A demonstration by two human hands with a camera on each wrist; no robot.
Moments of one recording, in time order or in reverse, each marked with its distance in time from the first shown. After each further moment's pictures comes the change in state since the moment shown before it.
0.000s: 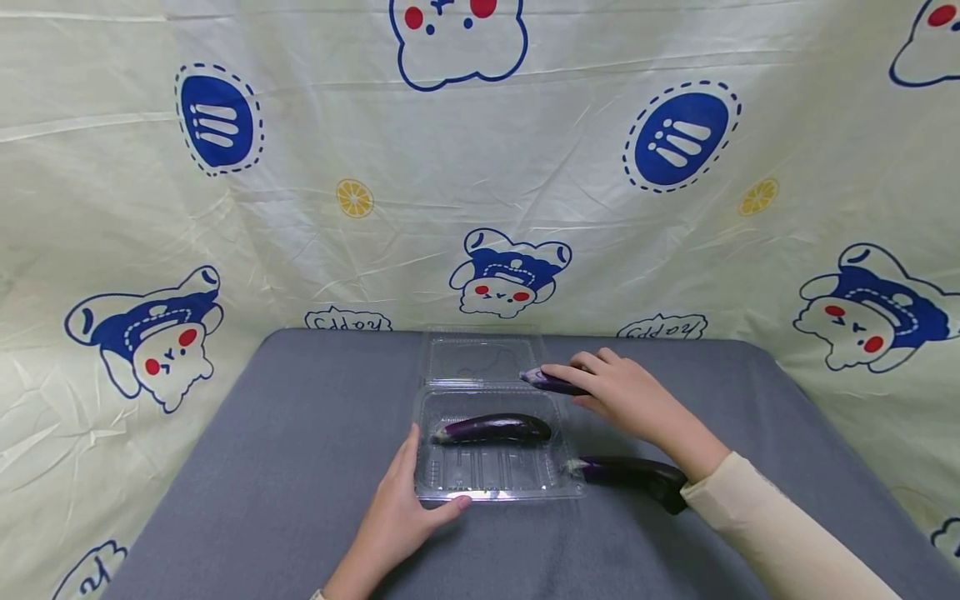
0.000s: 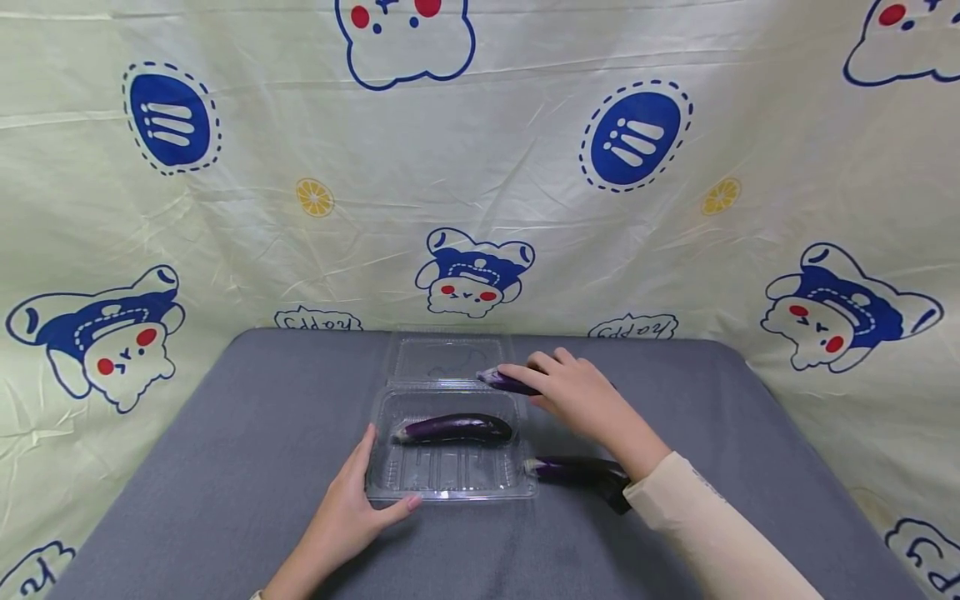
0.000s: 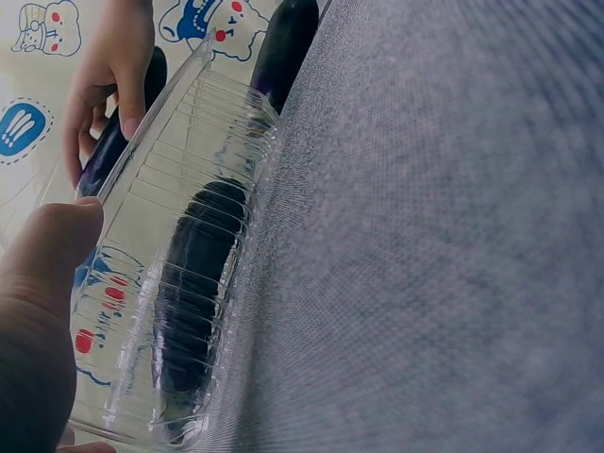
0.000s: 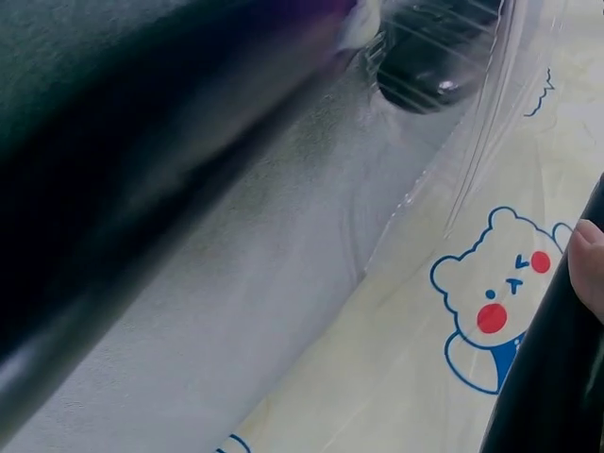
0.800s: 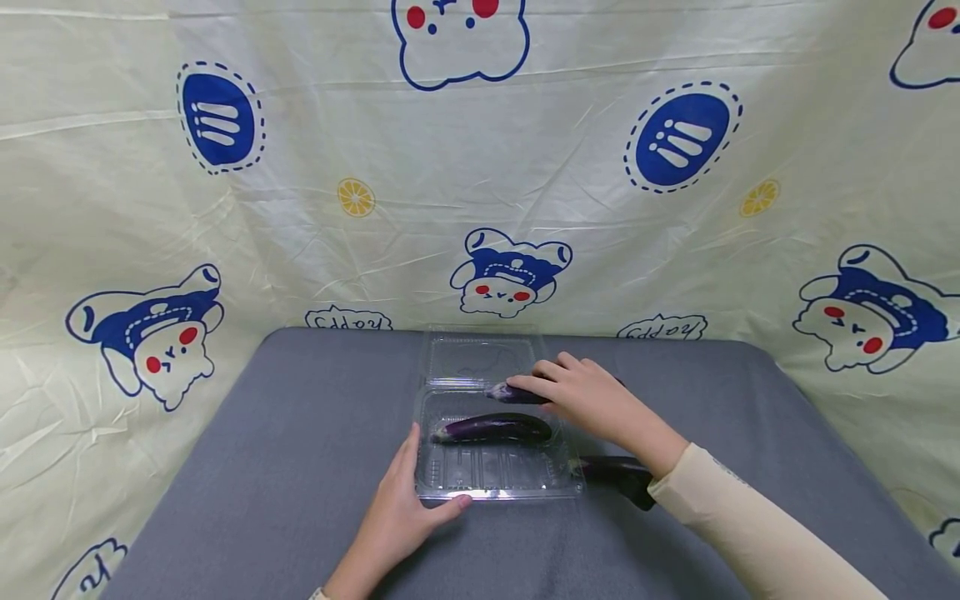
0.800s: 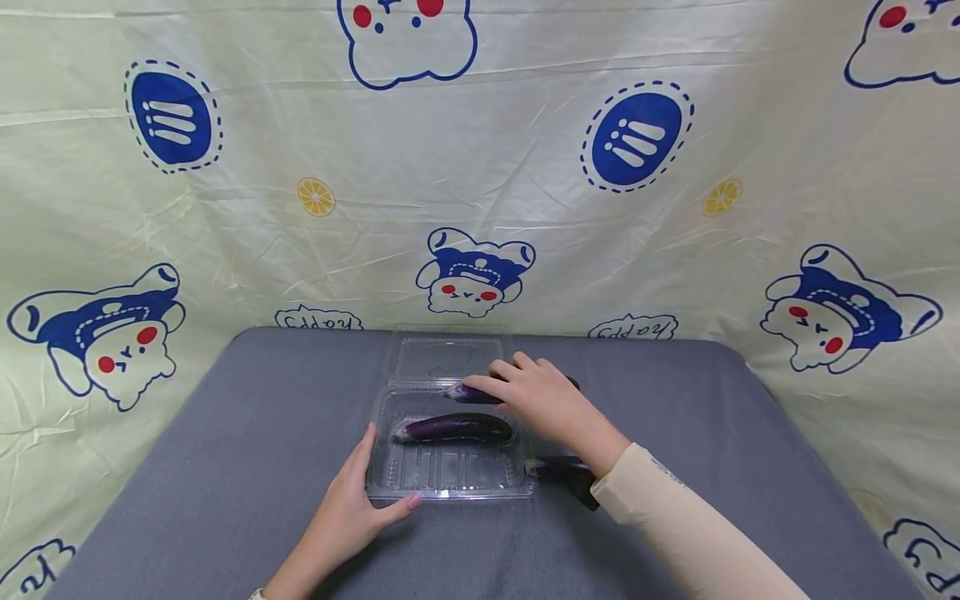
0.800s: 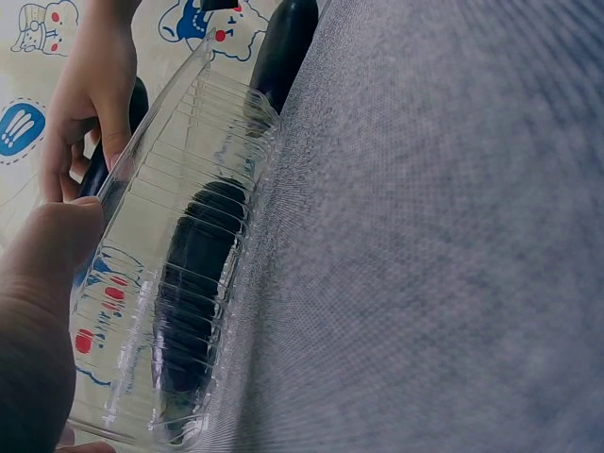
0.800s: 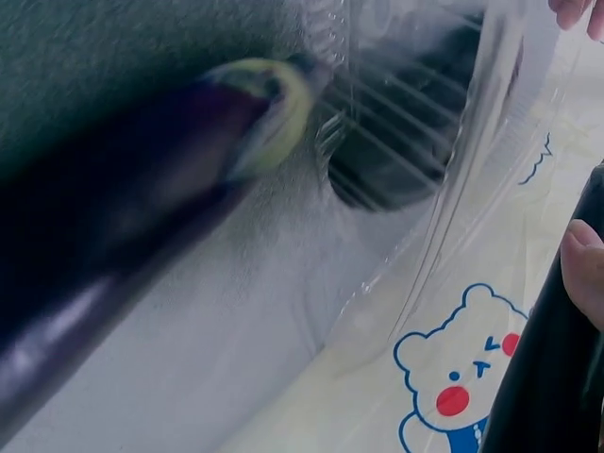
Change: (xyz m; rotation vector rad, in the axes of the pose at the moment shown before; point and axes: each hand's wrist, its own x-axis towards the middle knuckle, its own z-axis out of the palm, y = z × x) left_hand 0.001 0.001 -0.001 0.002 -0.010 0.001; right_hand 0.028 -0.033 0.006 -0.109 -0.102 -0.069
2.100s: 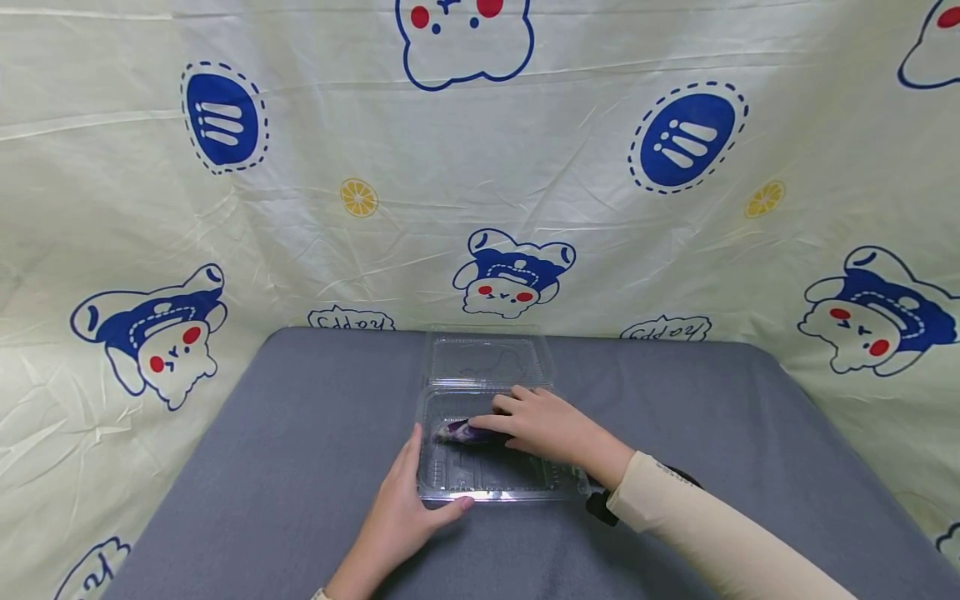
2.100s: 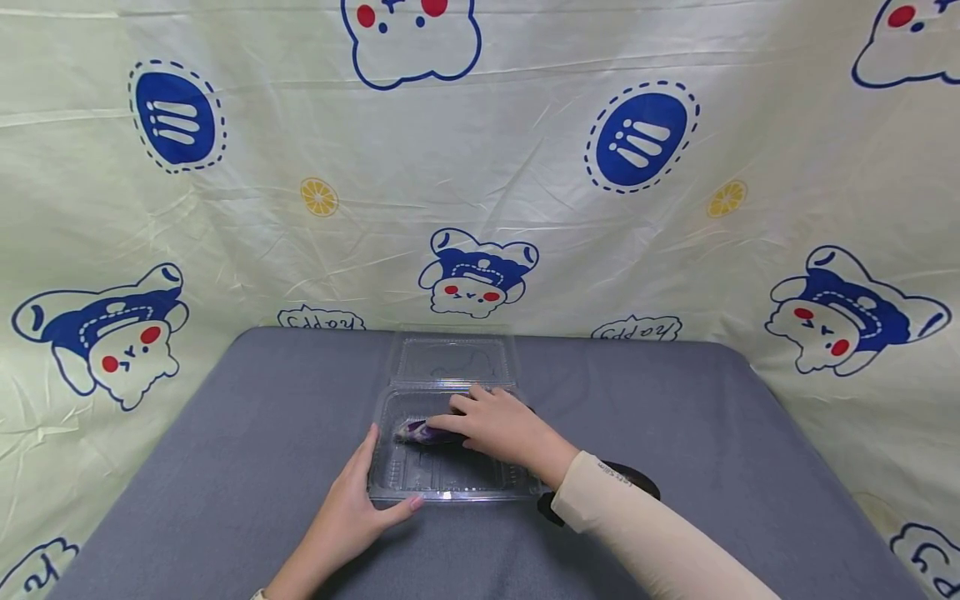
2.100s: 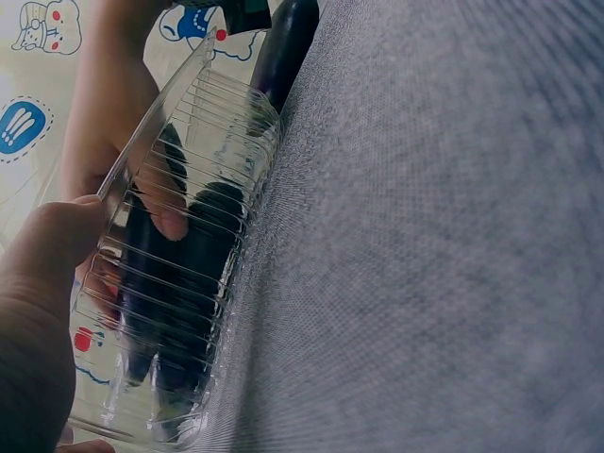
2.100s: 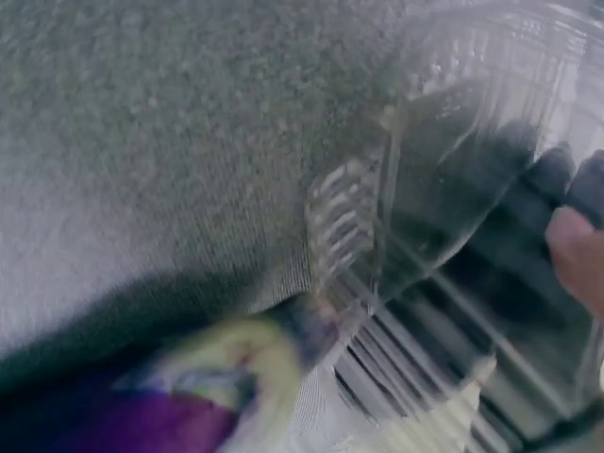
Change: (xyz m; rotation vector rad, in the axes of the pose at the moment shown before) left_hand 0.000 -0.001 0.001 0.011 0.003 0.002; right_hand 0.025 -0.041 0.030 0.042 -0.076 -0.194
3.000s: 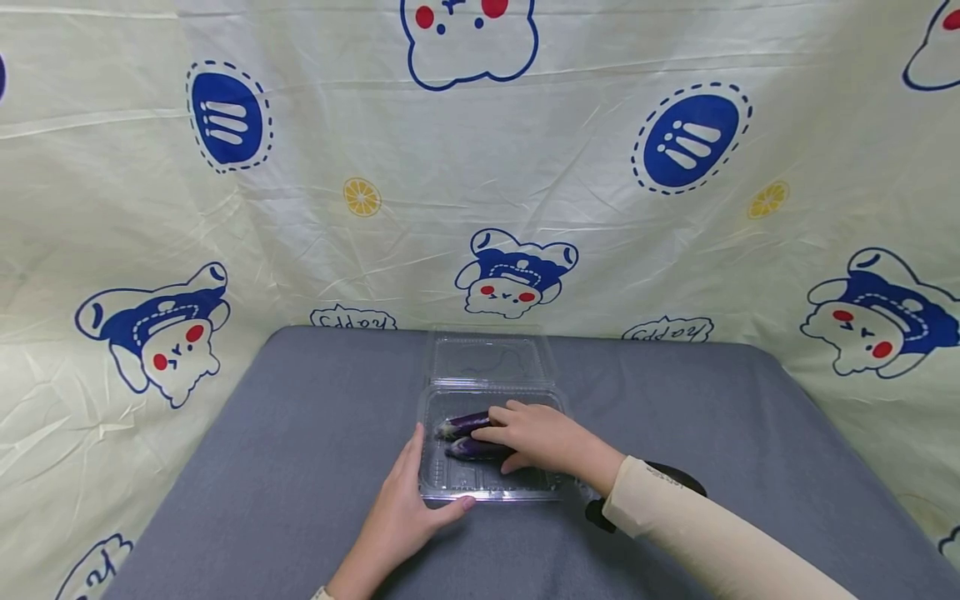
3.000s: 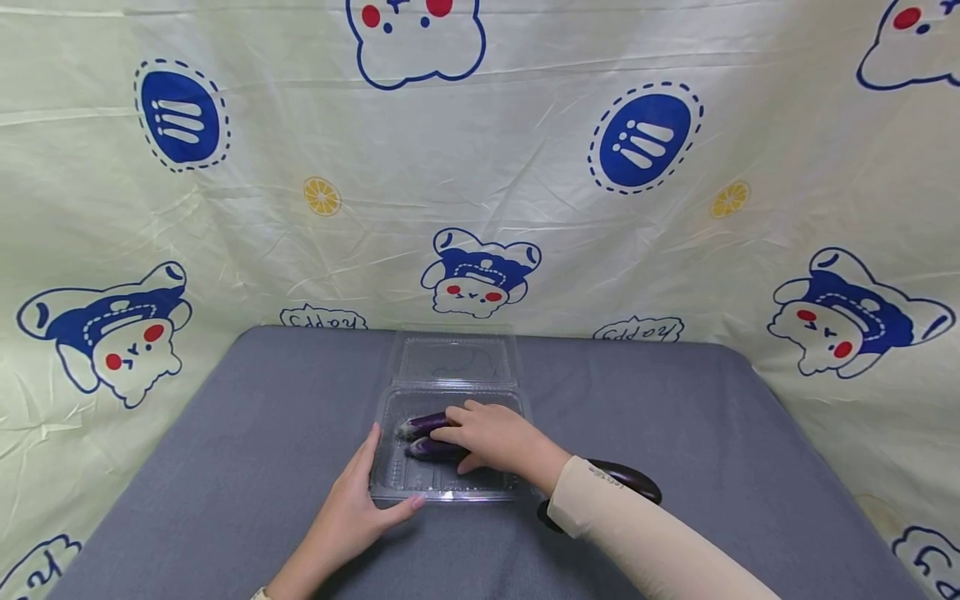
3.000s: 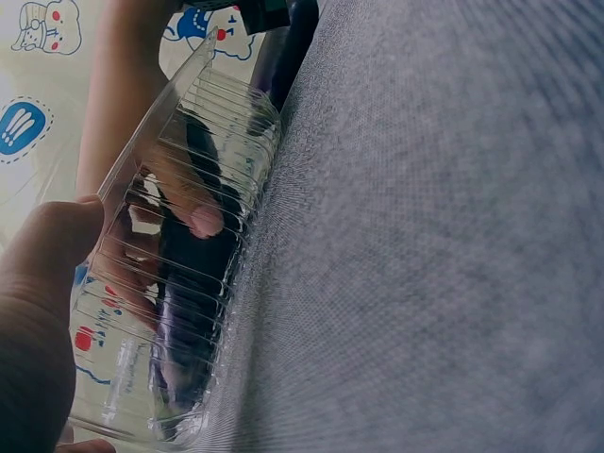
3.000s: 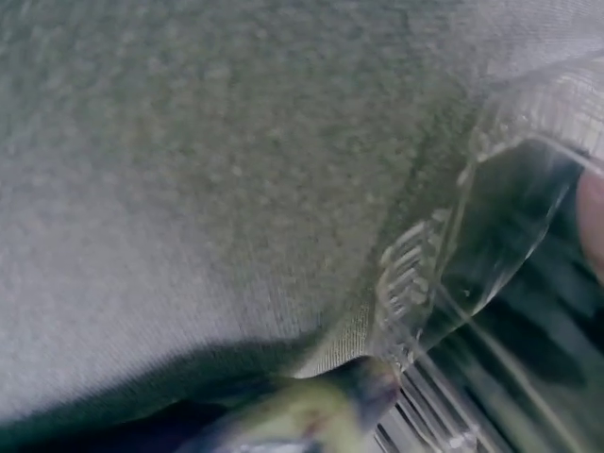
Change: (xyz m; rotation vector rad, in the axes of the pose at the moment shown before) left_hand -0.001 -0.001 -0.001 -0.003 0.004 0.014; right_hand 0.007 -0.009 0.014 0.090 -0.105 -0.023
